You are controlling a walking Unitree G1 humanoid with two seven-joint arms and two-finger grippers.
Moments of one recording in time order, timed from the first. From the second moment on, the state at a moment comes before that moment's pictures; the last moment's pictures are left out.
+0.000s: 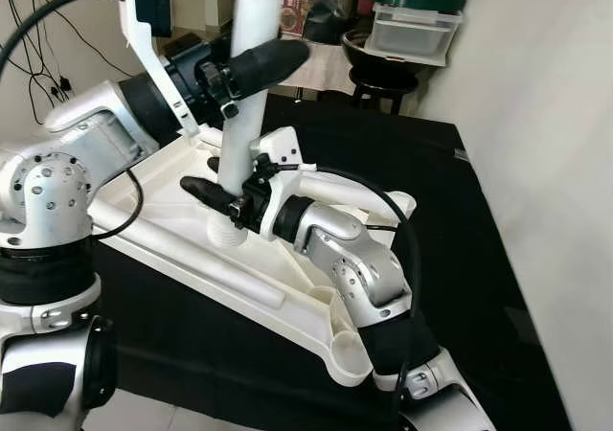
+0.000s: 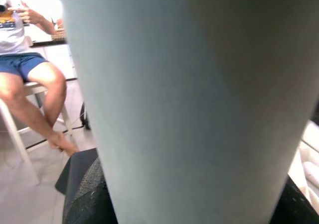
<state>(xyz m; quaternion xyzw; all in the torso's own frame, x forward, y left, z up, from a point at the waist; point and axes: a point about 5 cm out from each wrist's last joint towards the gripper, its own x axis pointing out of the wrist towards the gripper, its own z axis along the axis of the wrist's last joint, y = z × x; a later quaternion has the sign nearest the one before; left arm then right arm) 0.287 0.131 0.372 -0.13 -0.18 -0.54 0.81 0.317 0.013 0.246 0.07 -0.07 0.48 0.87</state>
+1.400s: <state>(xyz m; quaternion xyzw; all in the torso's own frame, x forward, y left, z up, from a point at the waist) 0.219 0.166 0.136 -0.03 0.09 -0.05 0.99 0.294 -0.084 0.211 0.08 -0.06 0.49 0.87</state>
